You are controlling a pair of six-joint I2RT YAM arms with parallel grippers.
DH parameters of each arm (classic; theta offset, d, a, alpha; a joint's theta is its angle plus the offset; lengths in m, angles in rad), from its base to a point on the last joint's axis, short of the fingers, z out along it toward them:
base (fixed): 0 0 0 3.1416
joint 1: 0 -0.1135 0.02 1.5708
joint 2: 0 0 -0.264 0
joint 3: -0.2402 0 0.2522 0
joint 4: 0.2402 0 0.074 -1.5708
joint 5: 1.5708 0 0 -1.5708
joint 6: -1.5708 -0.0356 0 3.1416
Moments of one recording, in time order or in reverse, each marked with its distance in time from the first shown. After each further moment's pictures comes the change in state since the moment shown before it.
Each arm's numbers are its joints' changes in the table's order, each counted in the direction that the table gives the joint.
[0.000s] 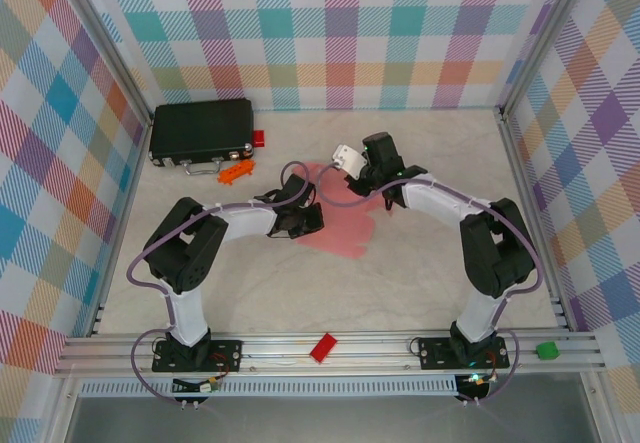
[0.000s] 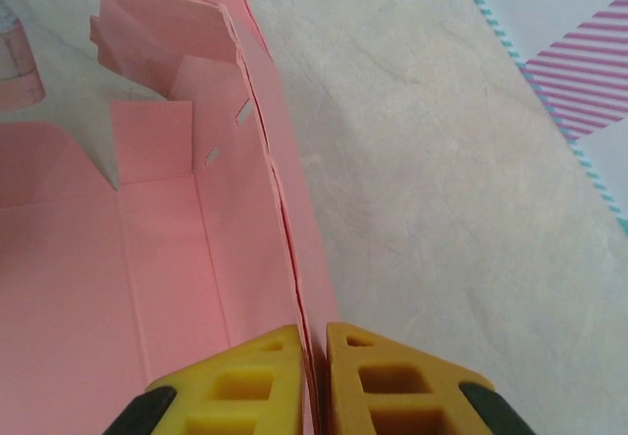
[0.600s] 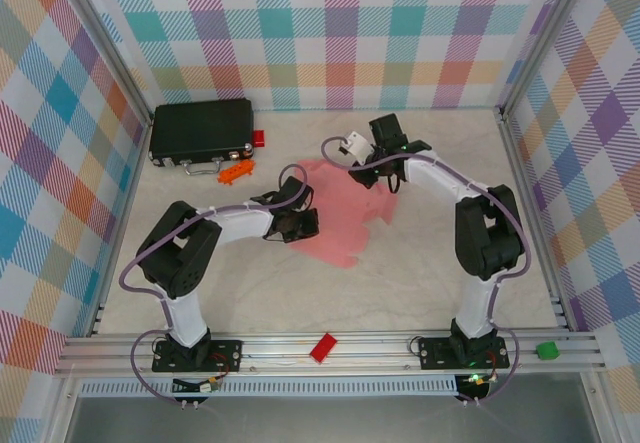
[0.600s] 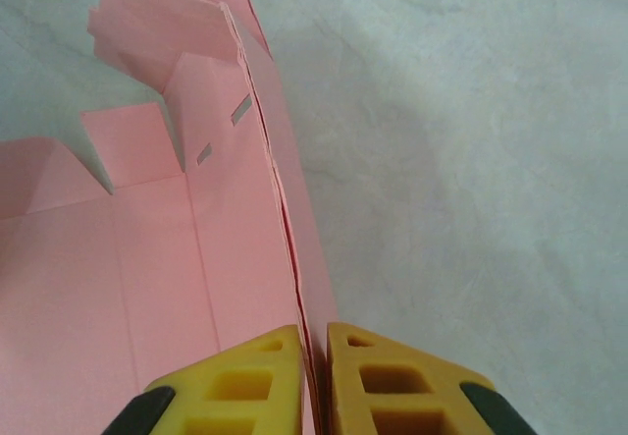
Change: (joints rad) left arm 0.000 -0.036 0.018 0.073 -0.004 -0.050; right arm 0.076 0.114 -0.240 0.303 -0.142 -0.138
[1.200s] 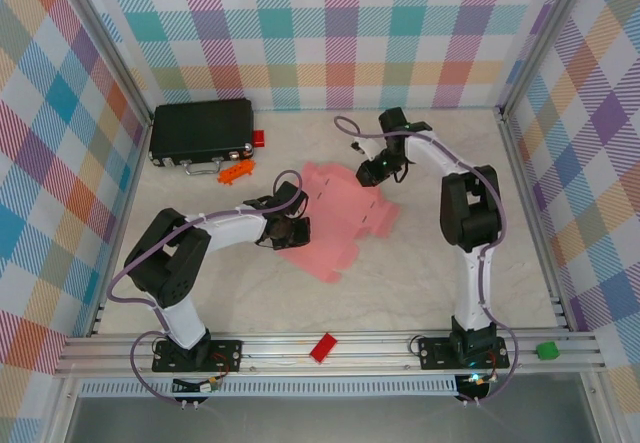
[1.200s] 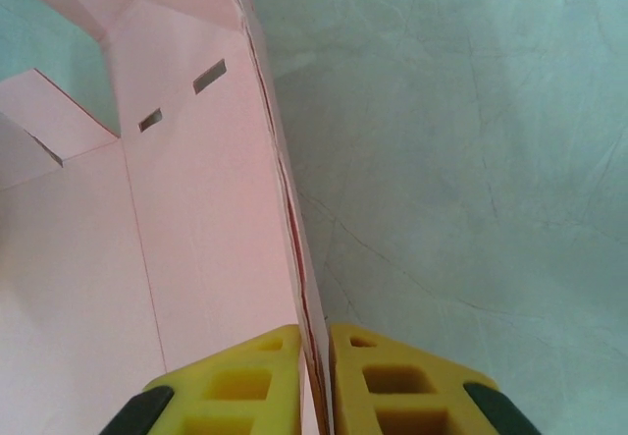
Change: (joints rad) left arm 0.000 -0.092 0.063 0.137 -0.038 -0.065; right arm 0.122 0.276 -0.316 0.399 -0.227 -0.126
